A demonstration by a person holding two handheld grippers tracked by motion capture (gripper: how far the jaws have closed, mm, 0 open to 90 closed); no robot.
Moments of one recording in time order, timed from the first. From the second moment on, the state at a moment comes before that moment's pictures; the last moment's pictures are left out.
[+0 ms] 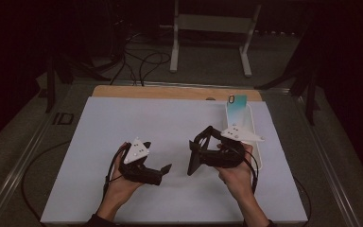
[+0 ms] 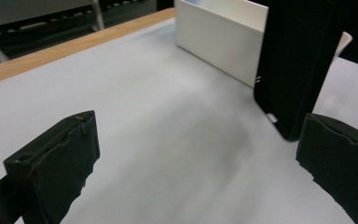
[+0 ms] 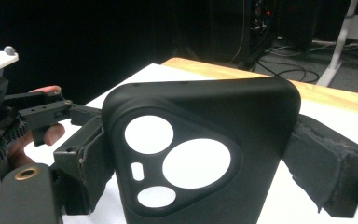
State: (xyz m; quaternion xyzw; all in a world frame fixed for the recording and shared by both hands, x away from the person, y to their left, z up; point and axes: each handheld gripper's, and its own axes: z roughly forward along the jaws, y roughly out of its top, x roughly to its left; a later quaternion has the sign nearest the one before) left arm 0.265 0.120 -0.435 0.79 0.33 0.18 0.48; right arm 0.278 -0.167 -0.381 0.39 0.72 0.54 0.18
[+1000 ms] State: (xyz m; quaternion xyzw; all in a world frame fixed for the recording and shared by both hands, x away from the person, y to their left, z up) left arm 0.254 0.189 -0.456 0.76 0.39 0.22 0.46; right arm 0.302 -0.178 -0.364 0.39 0.72 0.53 0.21
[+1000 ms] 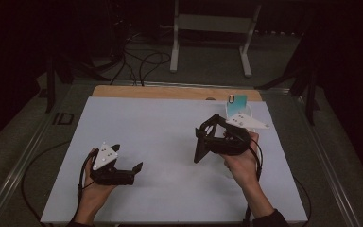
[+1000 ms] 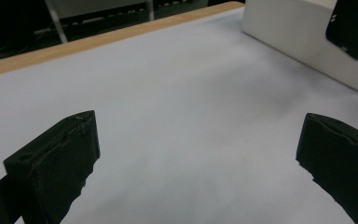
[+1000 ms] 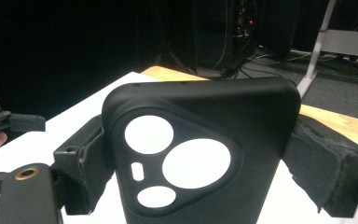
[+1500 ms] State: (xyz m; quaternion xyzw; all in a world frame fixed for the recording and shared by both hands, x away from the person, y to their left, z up) left arm 0.235 0.214 -0.468 0.75 0.40 0.25 0.46; right arm 0.310 -0.185 -0.360 0.40 0.72 0.52 0.22
